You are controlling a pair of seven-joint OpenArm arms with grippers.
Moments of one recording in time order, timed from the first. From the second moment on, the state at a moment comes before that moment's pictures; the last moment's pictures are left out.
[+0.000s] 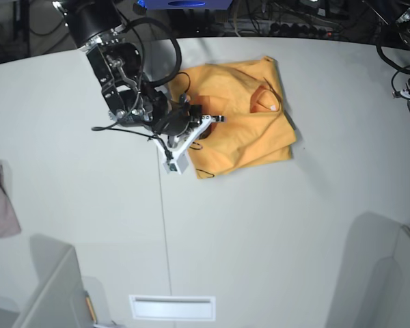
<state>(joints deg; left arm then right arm) 12.8 -22.1 -55.8 86.7 -22.3 -37.7 58.0 -0.2 6.9 -26.4 99.3 34.6 -17.0 -60.5</state>
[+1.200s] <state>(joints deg) 12.7 -22.4 -55.8 86.6 -22.3 -37.7 57.9 12.0 0.1 -39.6 105.0 34.7 -17.1 -65.0</state>
